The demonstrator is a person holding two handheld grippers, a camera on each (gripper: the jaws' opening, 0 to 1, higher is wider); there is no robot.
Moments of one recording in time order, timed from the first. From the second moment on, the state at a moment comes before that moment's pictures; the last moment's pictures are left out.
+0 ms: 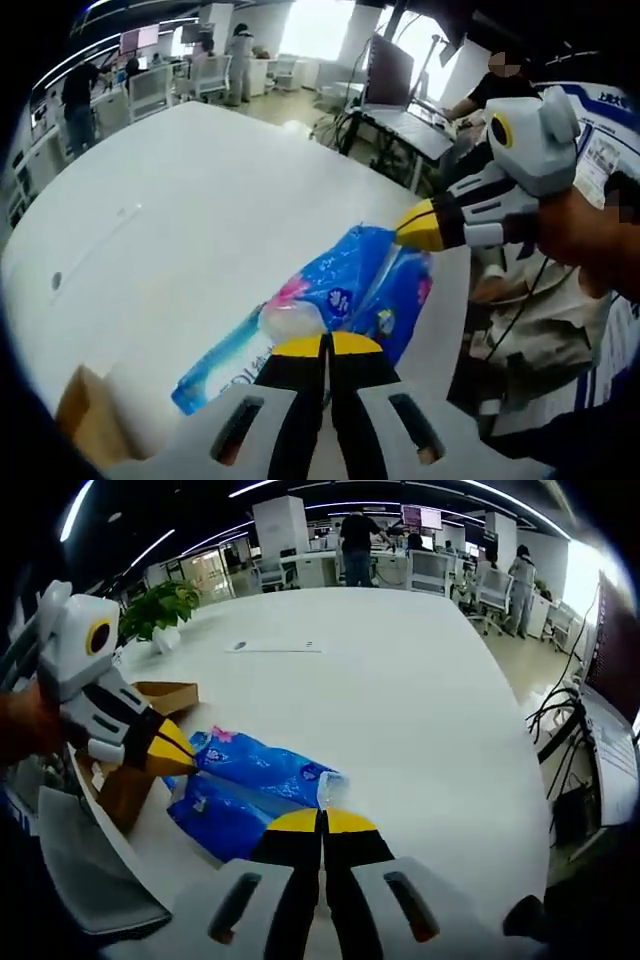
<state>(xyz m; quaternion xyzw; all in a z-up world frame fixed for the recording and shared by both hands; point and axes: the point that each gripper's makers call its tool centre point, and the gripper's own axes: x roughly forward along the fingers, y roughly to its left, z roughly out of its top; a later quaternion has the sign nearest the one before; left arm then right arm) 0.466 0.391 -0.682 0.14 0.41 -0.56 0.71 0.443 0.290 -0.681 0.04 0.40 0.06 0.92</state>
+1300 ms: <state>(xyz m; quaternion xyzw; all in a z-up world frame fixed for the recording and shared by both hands) 0.454 0.335 -0.703 0.15 0.42 -0.57 0.69 0.434 0.233 -0.699 0.04 0.40 0.05 0.92</state>
